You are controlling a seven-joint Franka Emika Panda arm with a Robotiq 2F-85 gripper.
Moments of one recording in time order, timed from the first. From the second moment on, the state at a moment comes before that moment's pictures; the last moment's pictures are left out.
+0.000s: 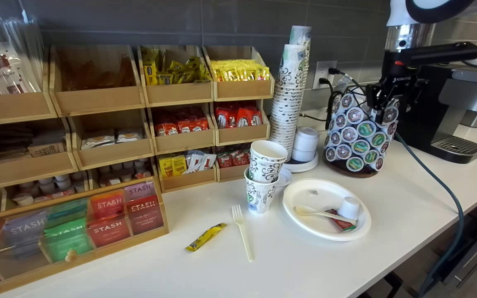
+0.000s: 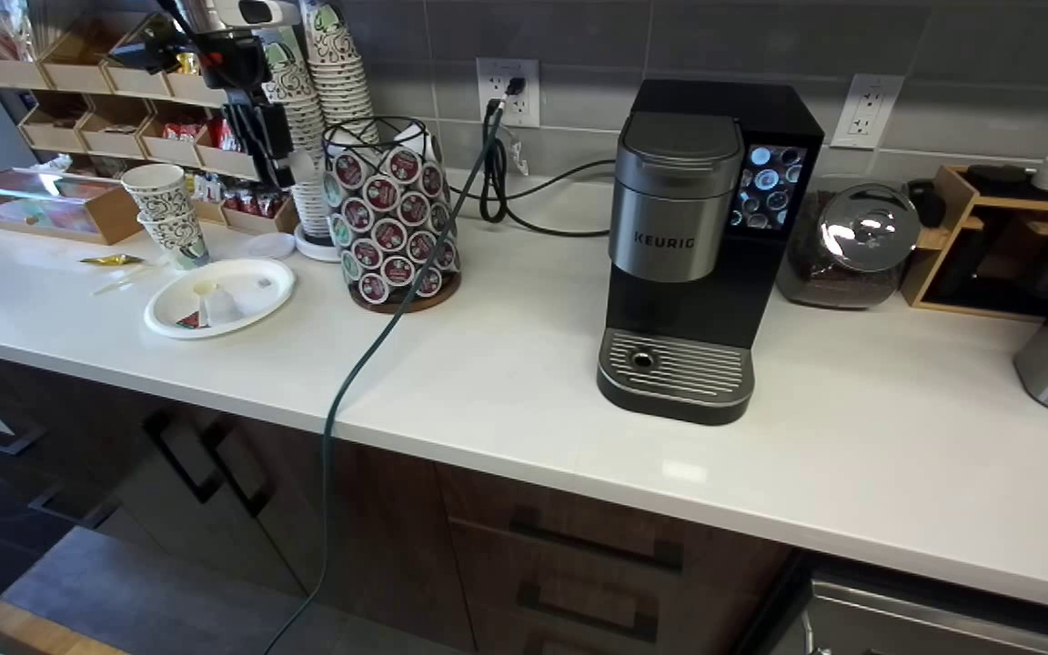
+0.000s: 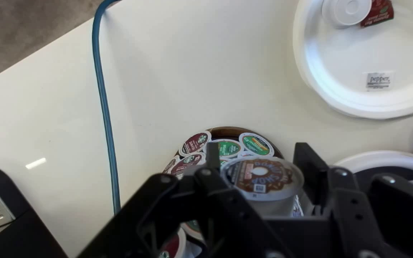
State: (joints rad) arm 0.00 0.15 -0.04 -1.95 -0.14 2.04 0.43
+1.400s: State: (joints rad) arm 0.01 0.16 -0.04 -1.88 -0.07 1.94 0.58
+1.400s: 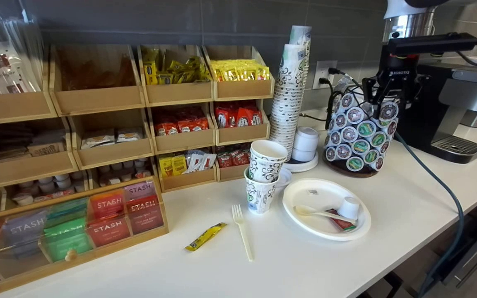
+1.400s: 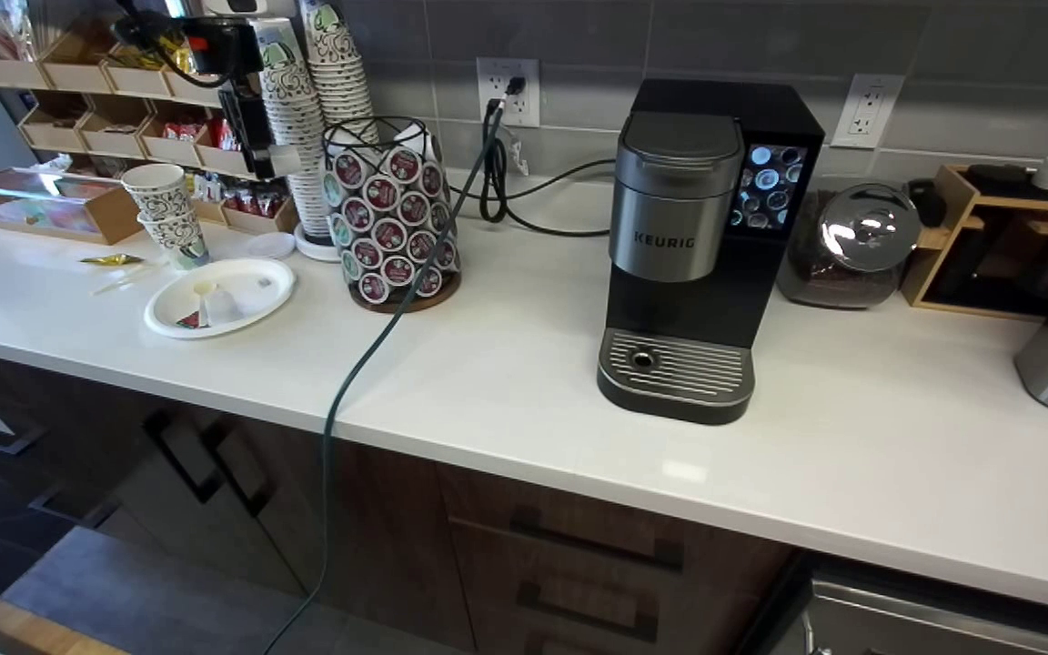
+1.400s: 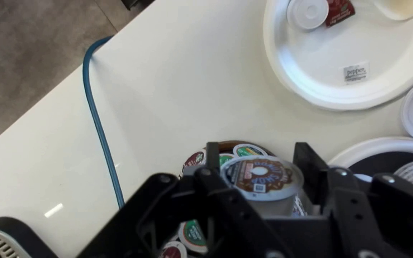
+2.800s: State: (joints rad) arm 0.02 0.20 -0.04 -1.84 -0.09 1.95 0.79
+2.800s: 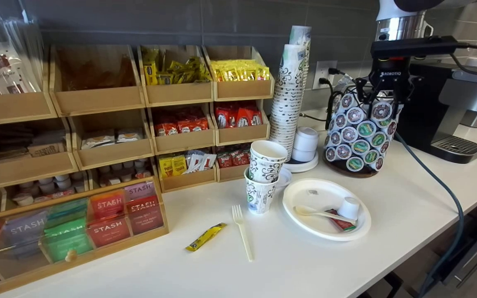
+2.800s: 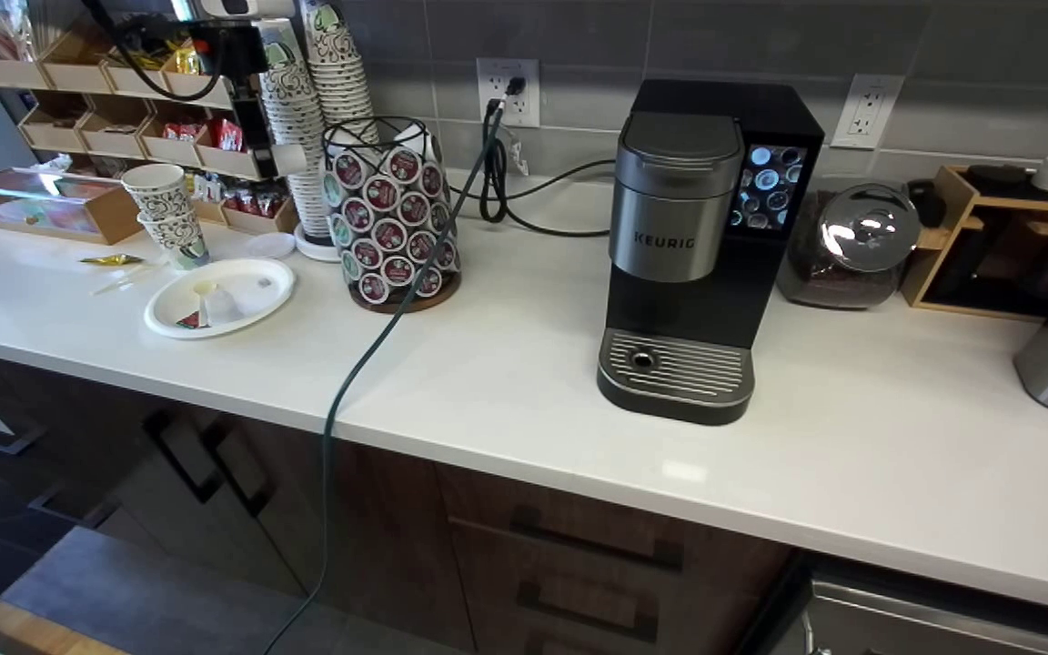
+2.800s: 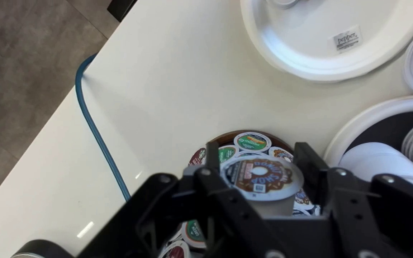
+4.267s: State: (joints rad) arm 0.01 0.32 -0.07 -1.70 -0.09 1.92 0.84
